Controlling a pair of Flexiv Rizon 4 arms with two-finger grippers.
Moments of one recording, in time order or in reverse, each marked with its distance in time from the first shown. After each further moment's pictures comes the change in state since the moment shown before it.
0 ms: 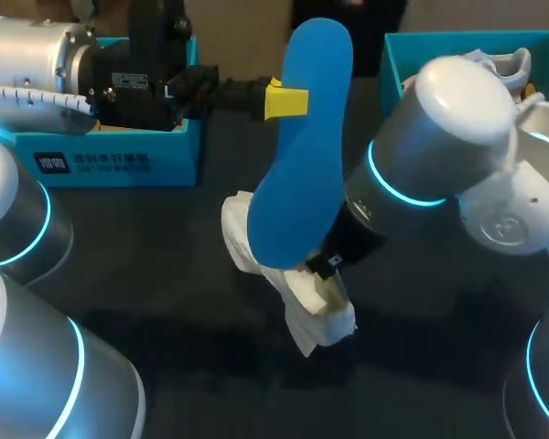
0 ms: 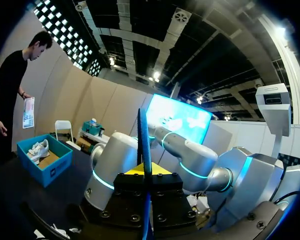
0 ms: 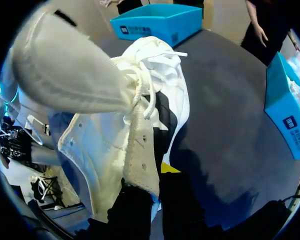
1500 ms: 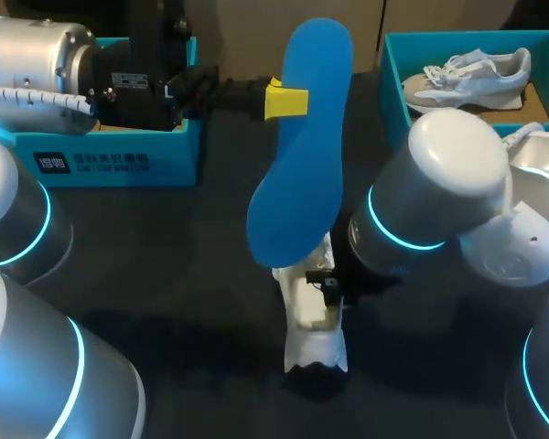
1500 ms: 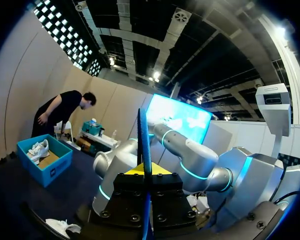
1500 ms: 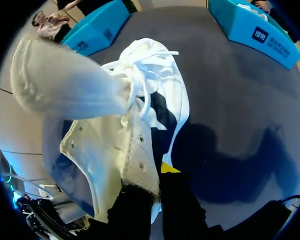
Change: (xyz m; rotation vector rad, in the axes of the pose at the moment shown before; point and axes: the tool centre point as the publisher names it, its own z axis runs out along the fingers) left arm 0.000 0.000 0.000 0.000 0.000 0.000; right arm 0.004 -0.041 0.036 0.038 -0.052 0.584
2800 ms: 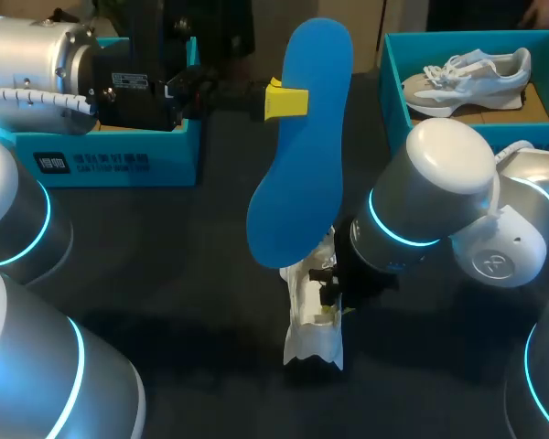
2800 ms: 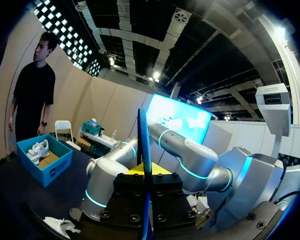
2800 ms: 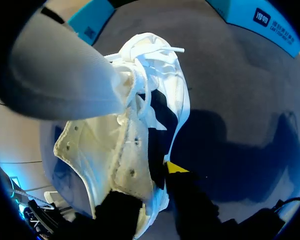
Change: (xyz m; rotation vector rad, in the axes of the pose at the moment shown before) left arm 0.000 0.000 0.000 0.000 0.000 0.000; right arm -0.018 0.016 0.042 0.048 0.013 0.070
